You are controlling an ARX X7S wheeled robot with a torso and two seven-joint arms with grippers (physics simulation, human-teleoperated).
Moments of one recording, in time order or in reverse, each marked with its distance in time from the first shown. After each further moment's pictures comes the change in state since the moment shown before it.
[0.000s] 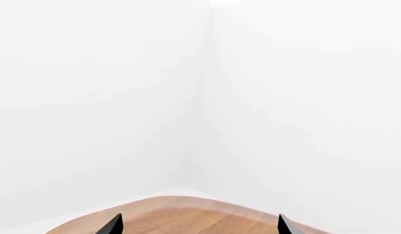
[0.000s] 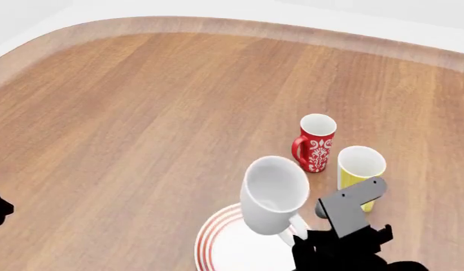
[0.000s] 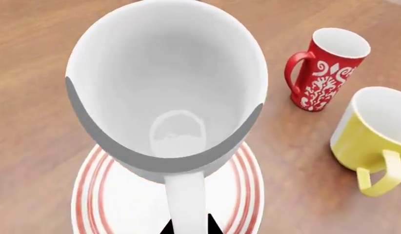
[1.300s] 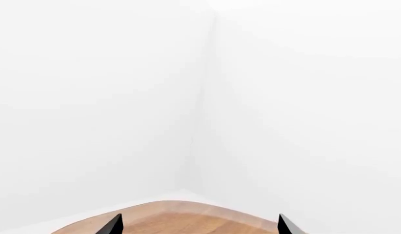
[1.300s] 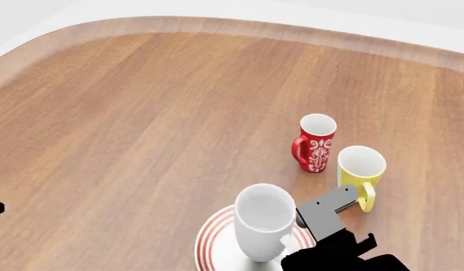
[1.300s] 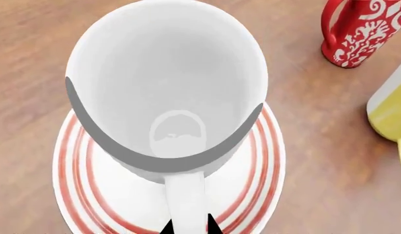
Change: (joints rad) left arm 0.004 -0.019 -0.007 0.049 -0.035 -0.013 -0.046; right arm 0.126 -0.096 -0.145 0.279 -0.090 0.005 -0.058
